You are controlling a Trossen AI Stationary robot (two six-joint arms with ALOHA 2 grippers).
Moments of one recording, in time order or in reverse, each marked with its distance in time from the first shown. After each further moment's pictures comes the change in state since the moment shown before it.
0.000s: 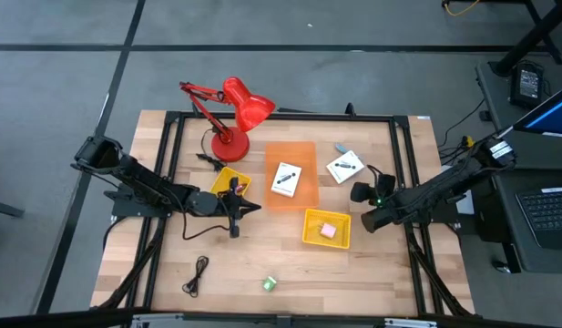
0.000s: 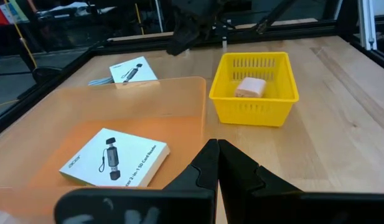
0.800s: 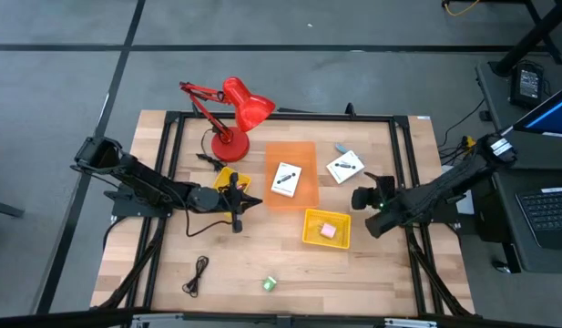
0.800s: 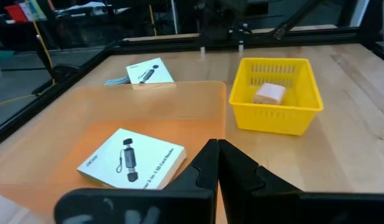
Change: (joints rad) left arm 0.048 0.000 0.000 0.016 0.000 -0.007; right arm 0.086 -0.045 0.093 -0.167 -0.015 -0.130
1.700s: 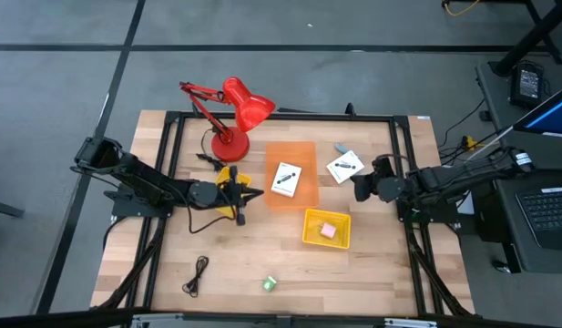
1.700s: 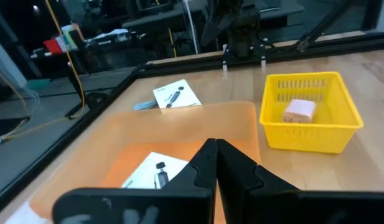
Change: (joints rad) left arm 0.051 0.000 0.000 0.085 -0.044 0.138; right arm -0.301 -0.406 0.000 0.274 -0.226 -0.827
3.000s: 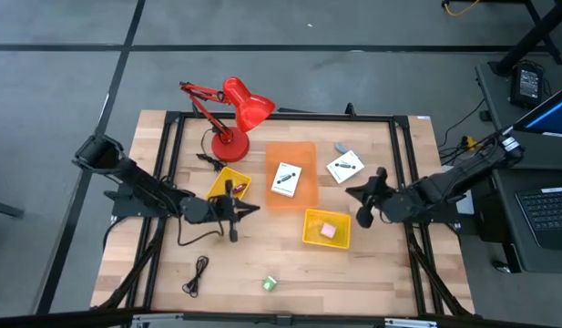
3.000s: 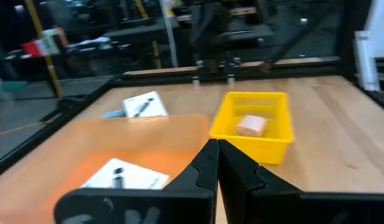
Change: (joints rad) left arm -0.204 0.000 0.000 0.041 -0.137 -0.100; right arm 0.281 0.091 0.052 0.106 0.168 -0.548
